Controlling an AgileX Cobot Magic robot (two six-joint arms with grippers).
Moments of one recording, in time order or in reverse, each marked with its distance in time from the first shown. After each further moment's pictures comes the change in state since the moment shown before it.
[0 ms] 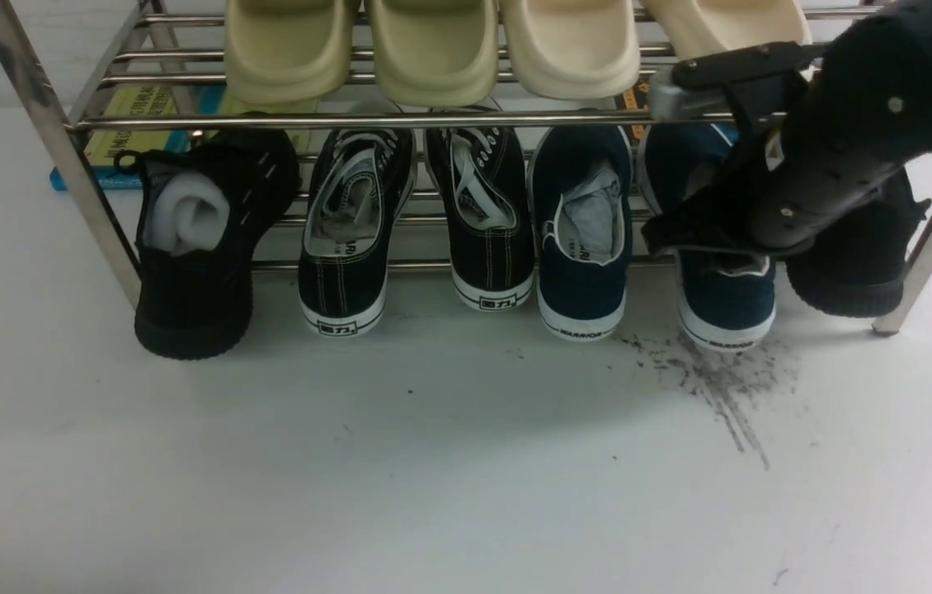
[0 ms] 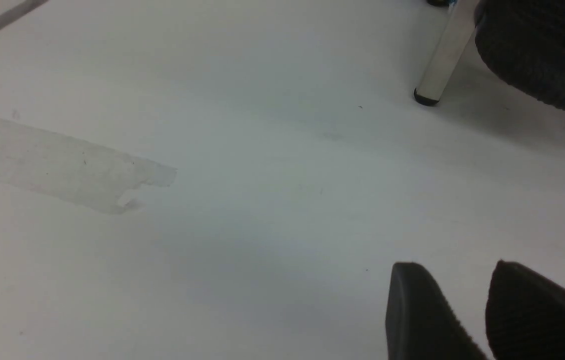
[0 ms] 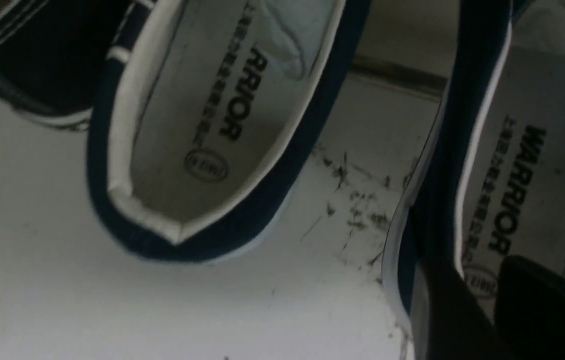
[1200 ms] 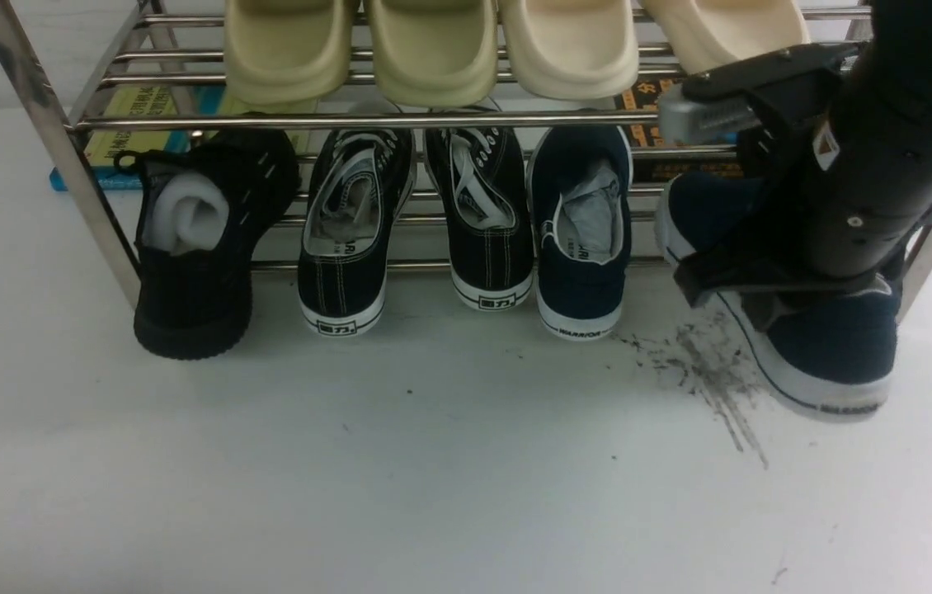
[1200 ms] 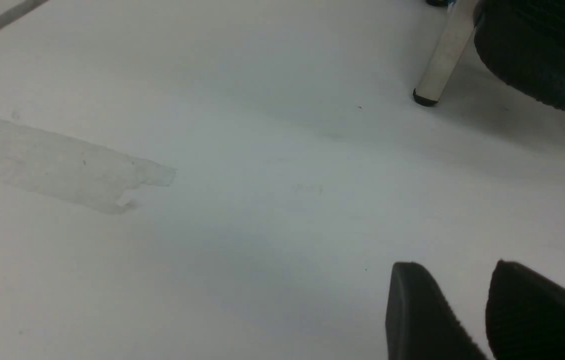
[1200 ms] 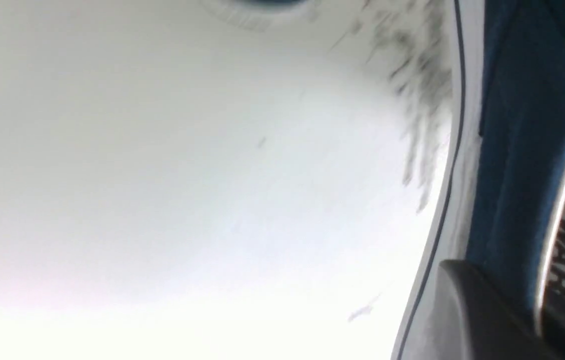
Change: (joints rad) right arm 0.142 -0.158 -0.057 0.056 0.431 -0.039; left arm 0.000 0.000 0.000 0.000 0.000 0.000
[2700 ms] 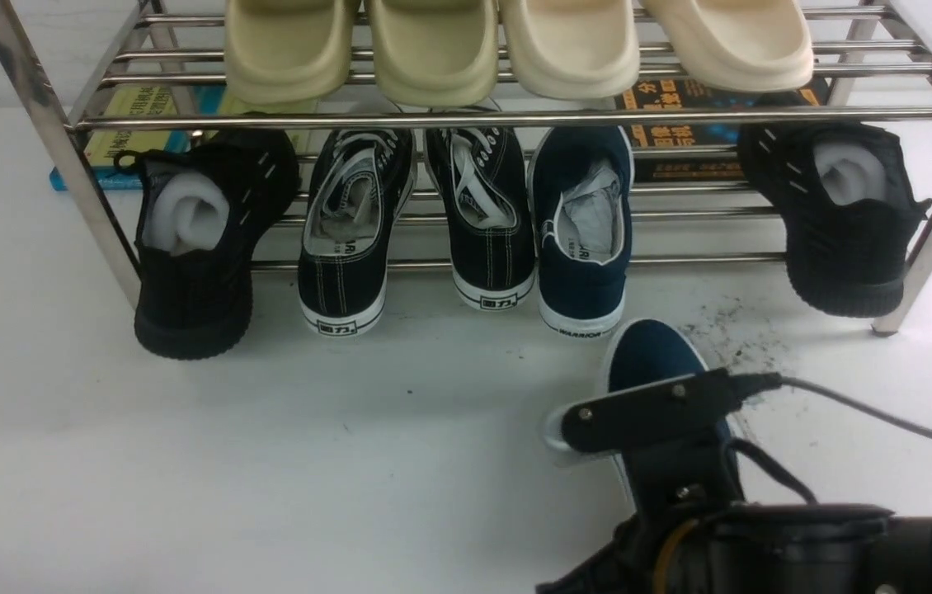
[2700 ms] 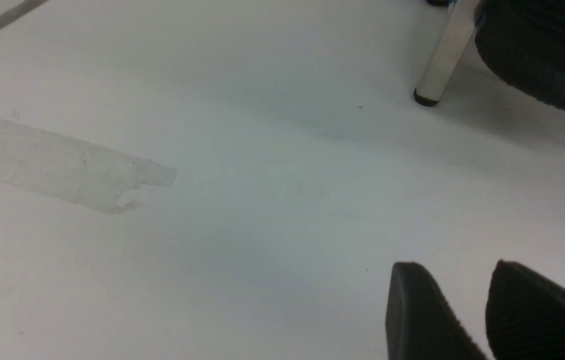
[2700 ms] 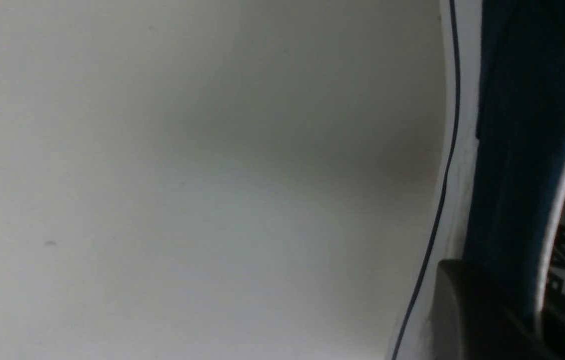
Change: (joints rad) right arm 0.576 0.005 0.560 -0.494 -0.423 1.088; left arm 0.000 0.000 0.000 0.000 0.000 0.000
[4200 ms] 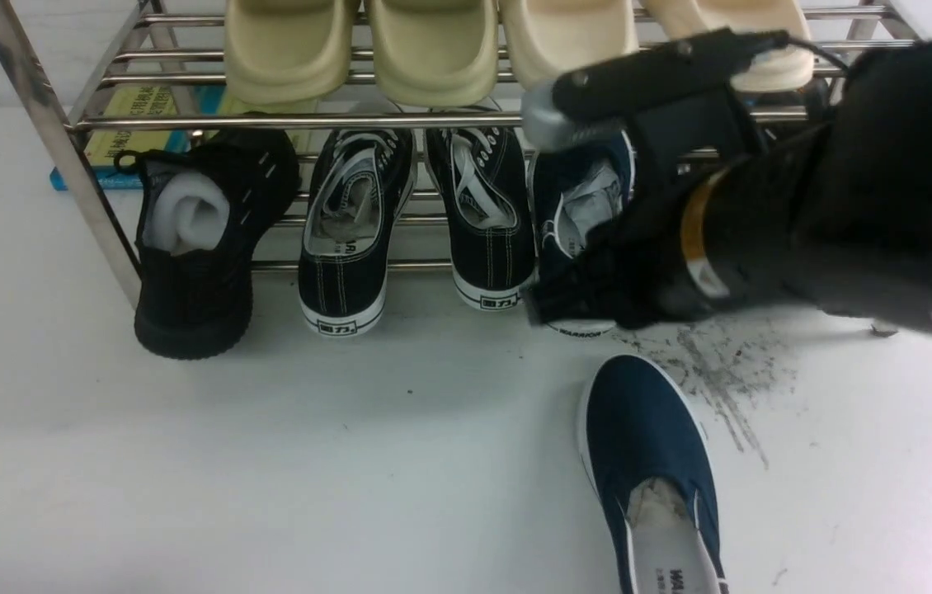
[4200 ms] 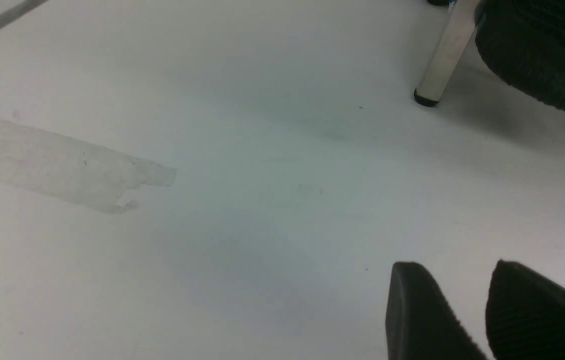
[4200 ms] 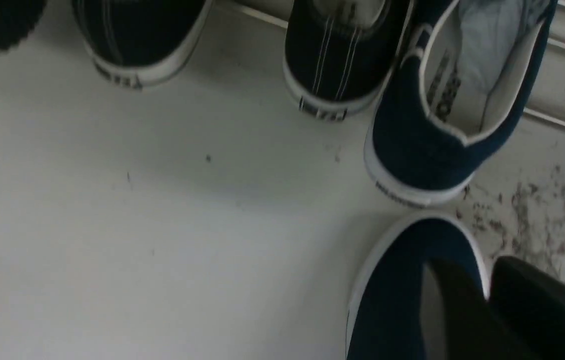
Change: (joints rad) right arm -0.293 -0.050 -0.430 0.097 0.028 -0.570; left arm 0.000 -0.001 0.000 0.000 0.000 0.000
